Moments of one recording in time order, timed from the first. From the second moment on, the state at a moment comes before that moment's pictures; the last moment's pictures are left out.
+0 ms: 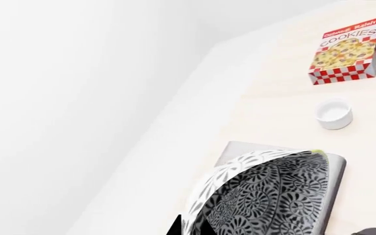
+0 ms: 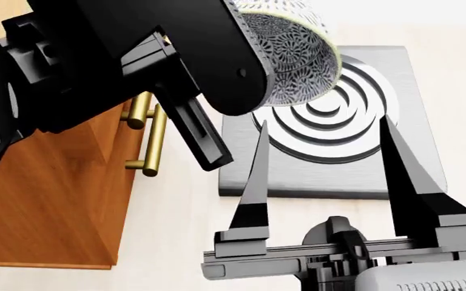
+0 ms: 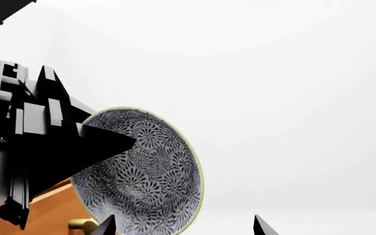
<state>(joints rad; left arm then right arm) -1.89 -0.38 1.10 0.26 -1.27 -1.02 -0.38 0.33 0.53 -0.36 -0.86 0.49 0.32 0.61</state>
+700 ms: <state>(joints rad) -1.84 -0.41 1.09 0.34 -1.31 -1.02 -0.44 0.35 0.52 -0.34 -0.78 0.51 0.30 0.61</state>
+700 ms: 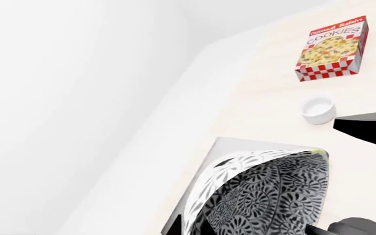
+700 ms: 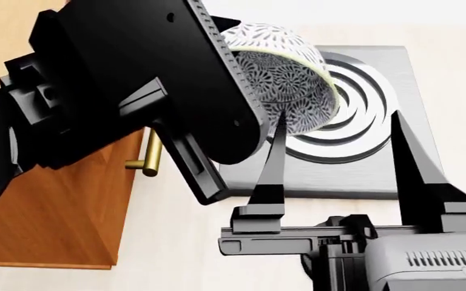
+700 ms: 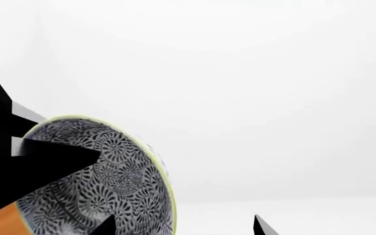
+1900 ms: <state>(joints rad) -1.80 -0.42 1.09 0.36 -1.33 -1.00 -0.45 0.40 0.47 -0.39 -0.72 0.53 0.33 0.63</state>
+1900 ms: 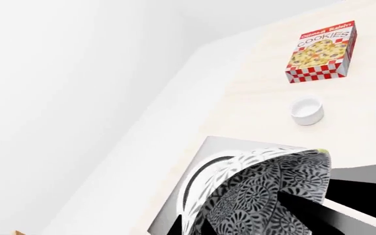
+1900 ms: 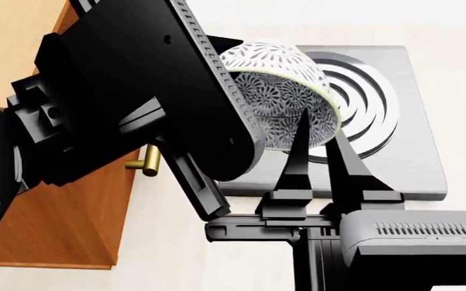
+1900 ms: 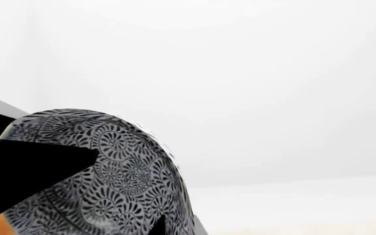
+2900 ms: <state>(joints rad) -1.78 -0.43 1.12 0.33 -1.31 -1.02 -0.47 0.41 0.46 -0.29 -0.73 0.56 0.40 0.79</state>
